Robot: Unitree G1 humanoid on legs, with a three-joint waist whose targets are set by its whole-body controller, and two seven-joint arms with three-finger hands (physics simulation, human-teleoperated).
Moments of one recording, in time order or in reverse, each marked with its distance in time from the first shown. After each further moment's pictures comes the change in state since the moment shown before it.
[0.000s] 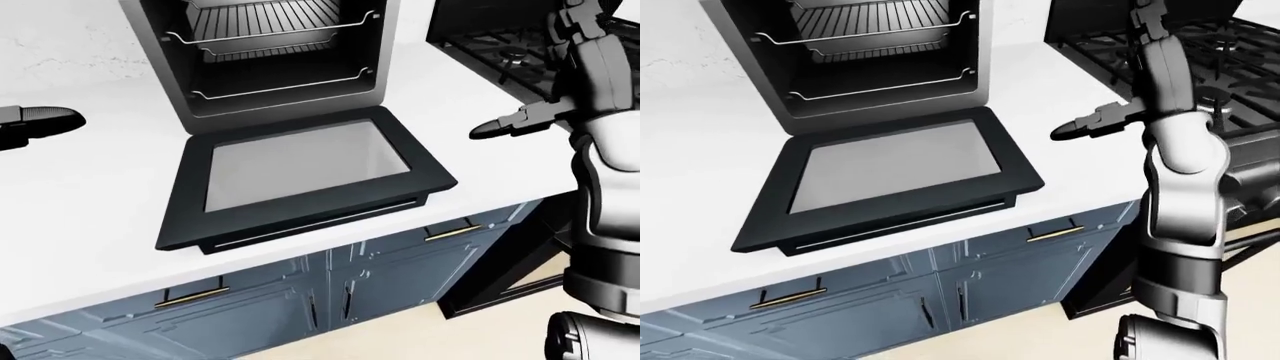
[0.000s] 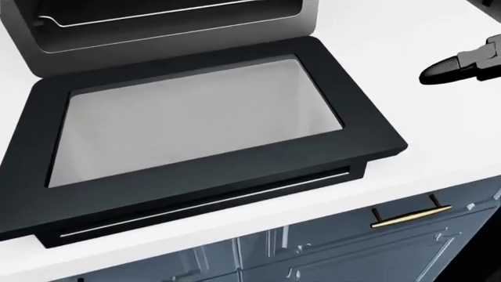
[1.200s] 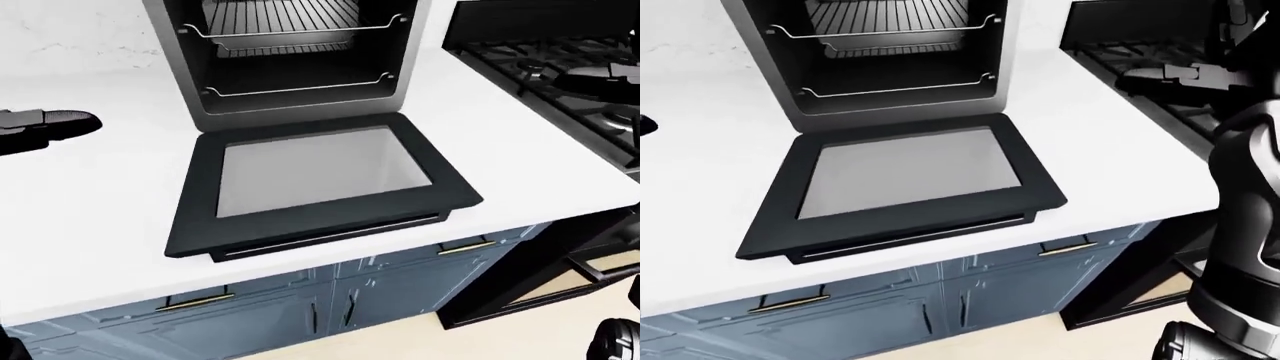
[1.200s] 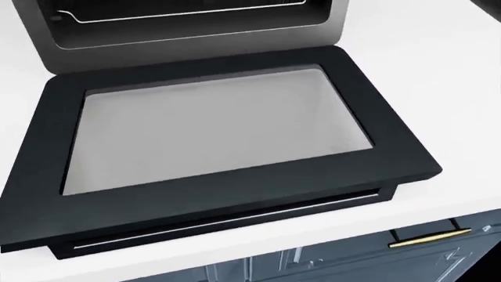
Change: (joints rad) left arm -0.015 -0.021 -0.036 0.025 0.014 0.013 0.000; right arm 0.037 -0.157 -0.152 -0.168 0.601 0.316 -0.329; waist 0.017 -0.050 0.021
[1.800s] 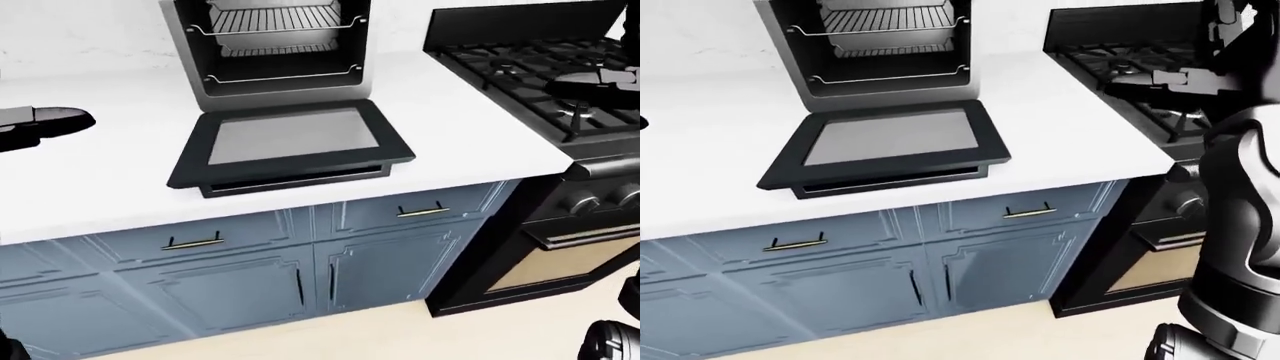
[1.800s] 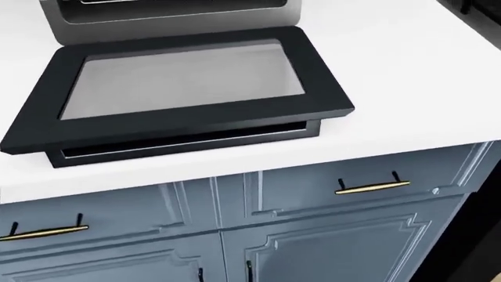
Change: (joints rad) left arm 0.003 -0.008 0.016 -0.021 0.014 -0.032 -0.004; right arm 0.015 0.037 -0.001 -0.062 -0.020 0.003 0.018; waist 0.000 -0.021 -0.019
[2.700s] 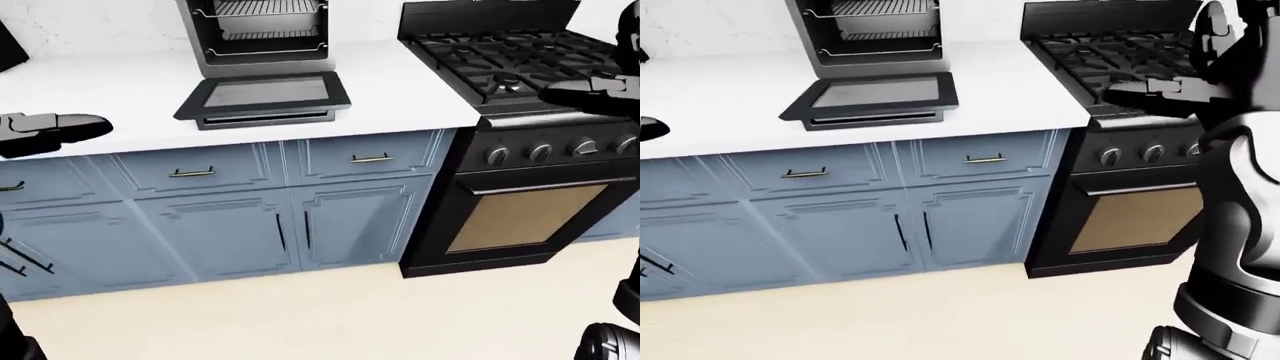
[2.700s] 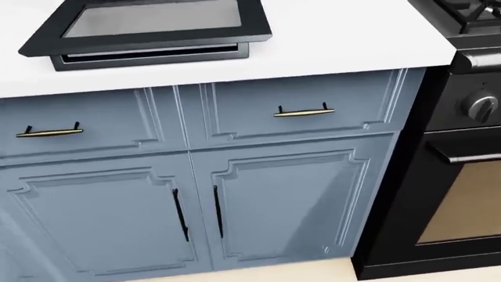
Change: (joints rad) left arm -0.003 -0.033 -0.027 -0.003 0.021 0.009 -0.017; right arm 0.014 0.017 -0.003 0.018 -0.030 -0.003 0.009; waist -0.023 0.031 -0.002
